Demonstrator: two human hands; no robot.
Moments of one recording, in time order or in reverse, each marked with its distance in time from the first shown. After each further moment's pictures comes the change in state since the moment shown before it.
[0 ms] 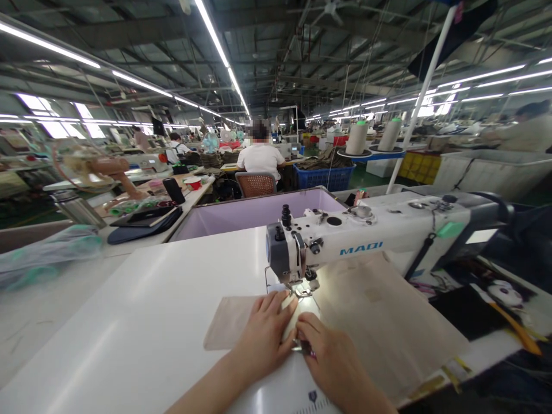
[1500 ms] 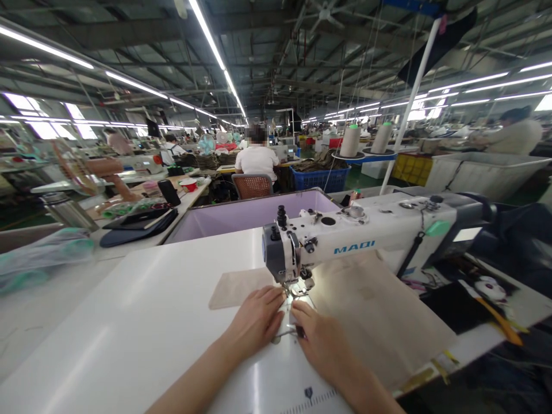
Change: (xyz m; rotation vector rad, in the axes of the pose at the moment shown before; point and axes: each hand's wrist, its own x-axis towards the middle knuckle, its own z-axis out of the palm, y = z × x) left_hand 0.012 -0.029 -0.004 -0.059 0.046 0.157; right_hand 0.018 0.002 -0.010 0.020 -0.094 0.076
